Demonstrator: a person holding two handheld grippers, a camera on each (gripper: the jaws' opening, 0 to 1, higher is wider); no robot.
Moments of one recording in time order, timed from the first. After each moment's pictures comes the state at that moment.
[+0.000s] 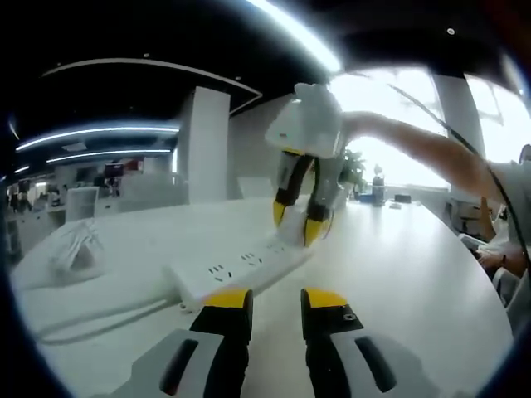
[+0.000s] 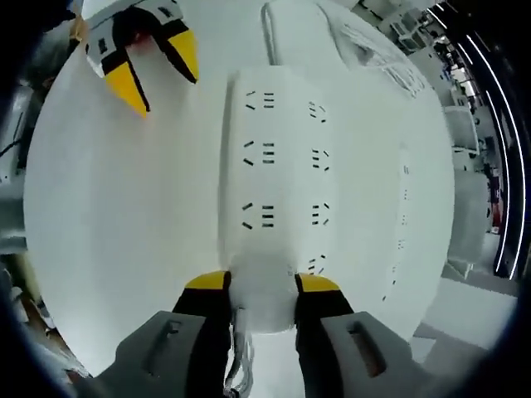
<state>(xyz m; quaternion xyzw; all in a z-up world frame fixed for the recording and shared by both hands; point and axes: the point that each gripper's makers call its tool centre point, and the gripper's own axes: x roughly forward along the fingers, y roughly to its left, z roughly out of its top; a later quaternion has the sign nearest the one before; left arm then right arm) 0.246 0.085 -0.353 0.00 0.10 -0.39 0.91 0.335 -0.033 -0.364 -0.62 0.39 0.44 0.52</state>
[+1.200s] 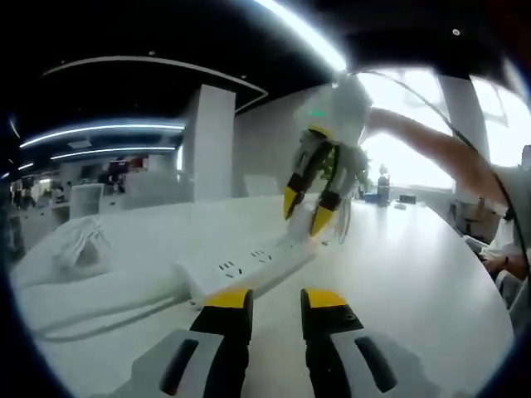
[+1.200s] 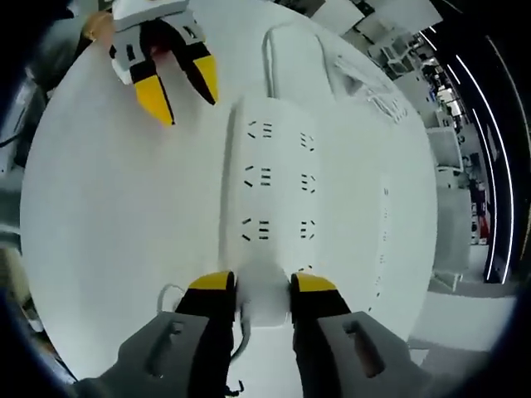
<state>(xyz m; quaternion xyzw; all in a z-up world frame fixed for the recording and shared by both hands) 0.250 0.095 -0.355 0.00 0.11 -0.38 0.92 0.331 -0.018 -0.343 -0.61 0.33 0.46 0.56</state>
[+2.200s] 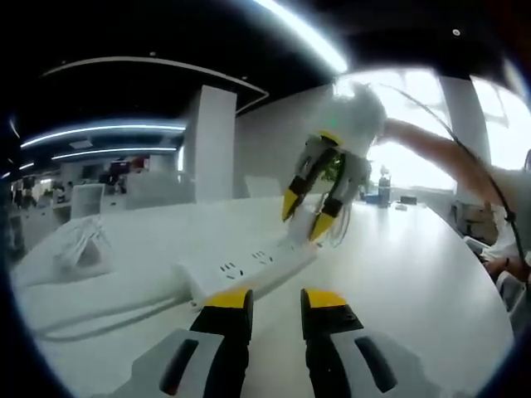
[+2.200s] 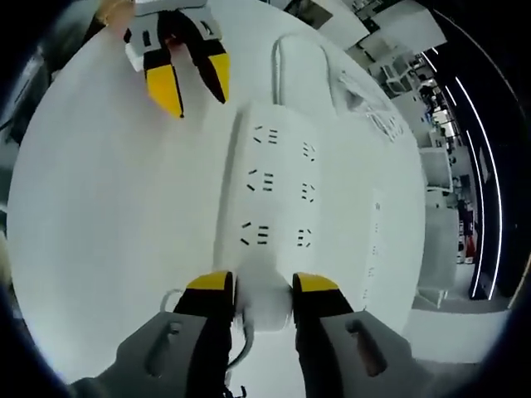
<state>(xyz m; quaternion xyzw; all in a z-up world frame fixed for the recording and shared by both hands) 0.251 0.094 -0.354 -0.01 0.10 -0.38 0.92 0.330 -0.015 -0.341 -0.62 0.25 0.48 0.57</state>
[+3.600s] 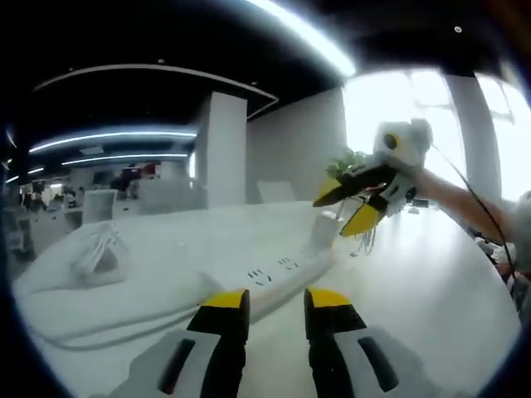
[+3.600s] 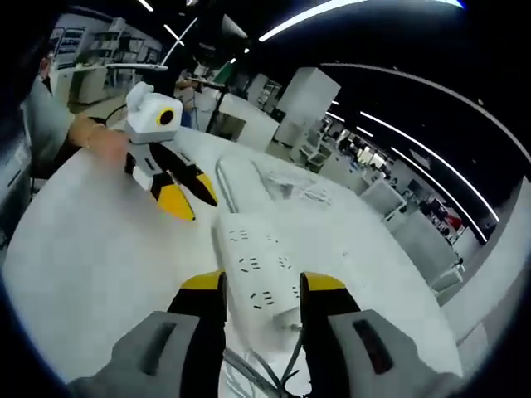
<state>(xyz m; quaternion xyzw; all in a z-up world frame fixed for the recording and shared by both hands) 0.268 0.117 -0.345 -0.01 0.09 -0.35 0.93 0.302 0.011 -0.298 -0.34 0.05 0.50 0.80</state>
